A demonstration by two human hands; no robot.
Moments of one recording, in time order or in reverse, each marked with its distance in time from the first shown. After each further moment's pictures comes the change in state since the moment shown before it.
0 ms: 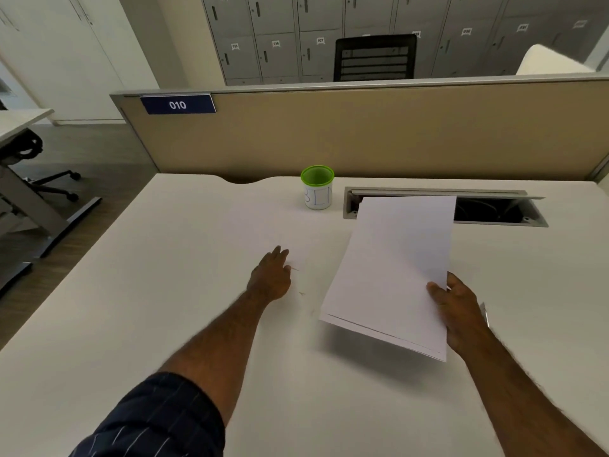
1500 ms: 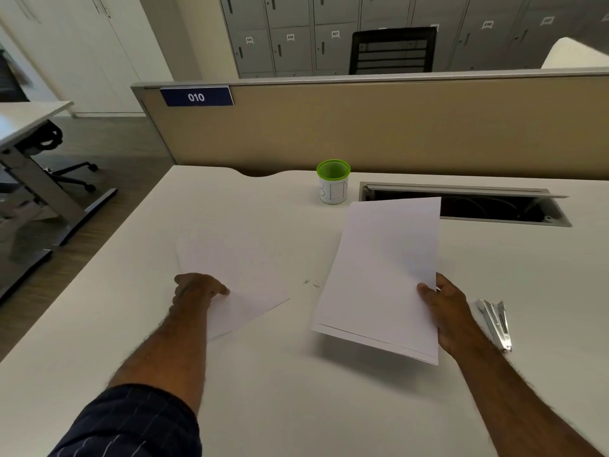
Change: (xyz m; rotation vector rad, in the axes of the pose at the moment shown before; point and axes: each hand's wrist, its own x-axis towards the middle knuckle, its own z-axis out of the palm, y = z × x) left_hand 0.014 -0.206 -0.036 -0.342 0.084 -1.073; right_hand -0.015 0.013 0.034 -0.045 -0.080 0.037
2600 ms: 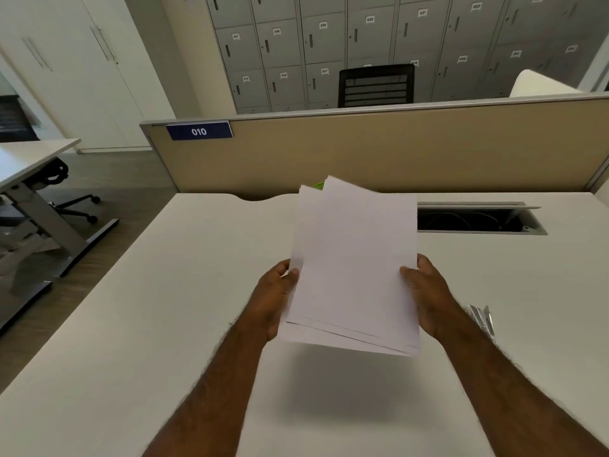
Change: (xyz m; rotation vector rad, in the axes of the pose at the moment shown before) left_hand -0.306 0.005 -0.006 -0.714 -0.611 0.737; right_hand -0.028 -0.060 0.018 0.071 -0.120 -0.058
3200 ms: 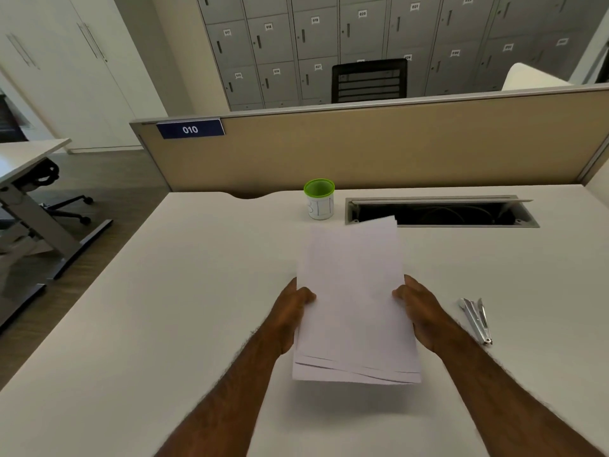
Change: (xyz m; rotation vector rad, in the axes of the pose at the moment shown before) left_hand -0.005 -0.029 0.027 0.041 -0.069 -0.146; right_hand -0.004 0.035 -0.012 -0.176 -0.035 0.122
